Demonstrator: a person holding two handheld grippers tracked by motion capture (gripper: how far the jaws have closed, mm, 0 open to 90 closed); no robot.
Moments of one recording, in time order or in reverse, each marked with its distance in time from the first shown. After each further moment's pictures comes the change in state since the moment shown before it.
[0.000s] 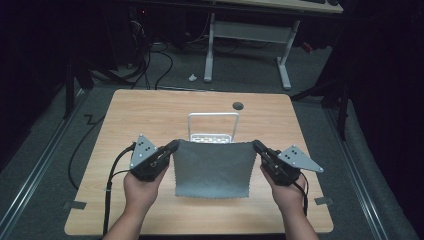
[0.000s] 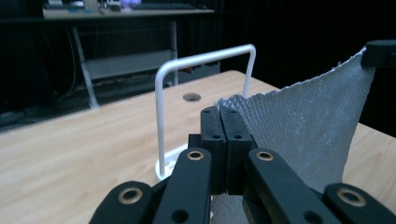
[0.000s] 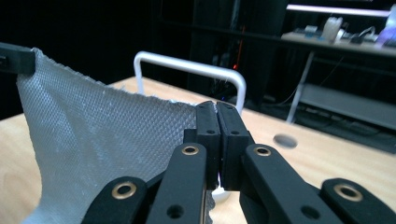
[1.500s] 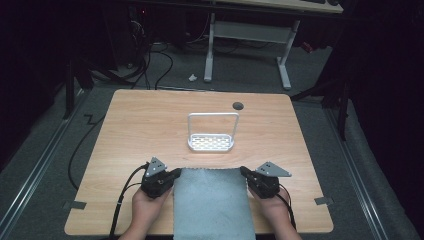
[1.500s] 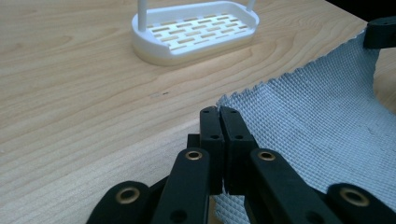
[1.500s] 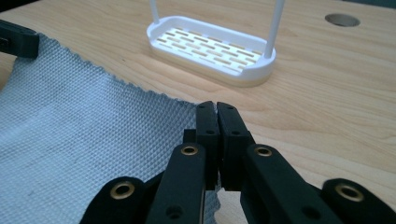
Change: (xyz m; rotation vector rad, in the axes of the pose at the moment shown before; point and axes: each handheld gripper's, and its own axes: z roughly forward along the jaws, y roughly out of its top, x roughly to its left) left arm 0.005 -0.108 0.030 0.313 -0.052 -0.139; right arm 0.012 -0.099 0.033 0.340 0.073 0.070
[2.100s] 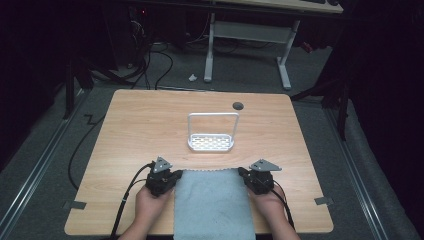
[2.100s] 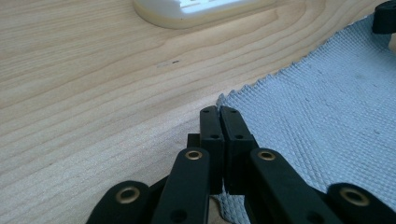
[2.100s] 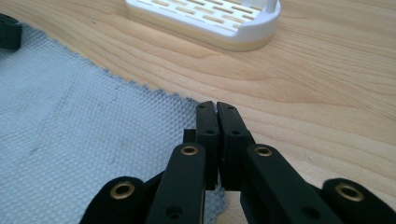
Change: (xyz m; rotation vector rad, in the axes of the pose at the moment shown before) left arm 0.013 -0.011 0.029 0.106 0.007 -0.017; right arm -0.007 -0.010 0.030 0.122 -0.021 0.020
